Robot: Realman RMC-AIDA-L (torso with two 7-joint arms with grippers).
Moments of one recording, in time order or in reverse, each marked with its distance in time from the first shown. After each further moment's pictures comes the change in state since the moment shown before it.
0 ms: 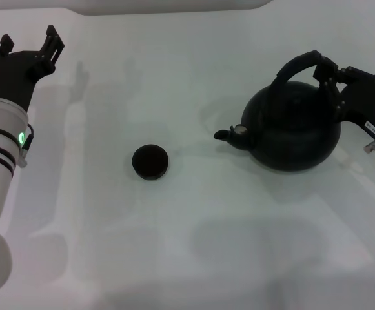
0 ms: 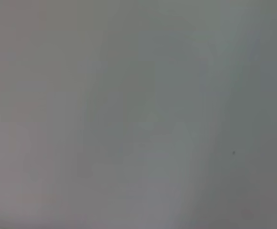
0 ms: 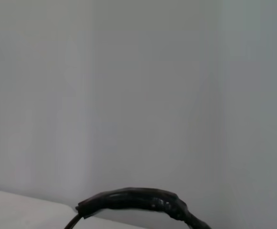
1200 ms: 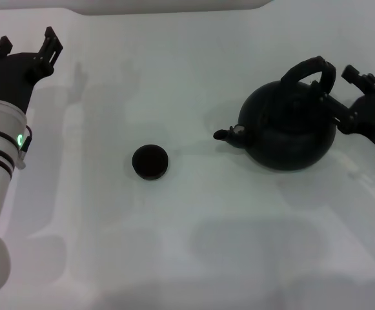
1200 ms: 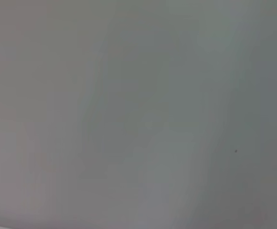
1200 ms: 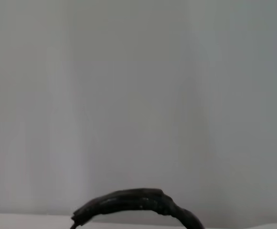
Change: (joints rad) left arm 0.006 0.001 0.000 0.000 0.004 -0.001 0.000; right arm -0.056 -0.001 0.000 0.003 -0.003 -0.042 0.136
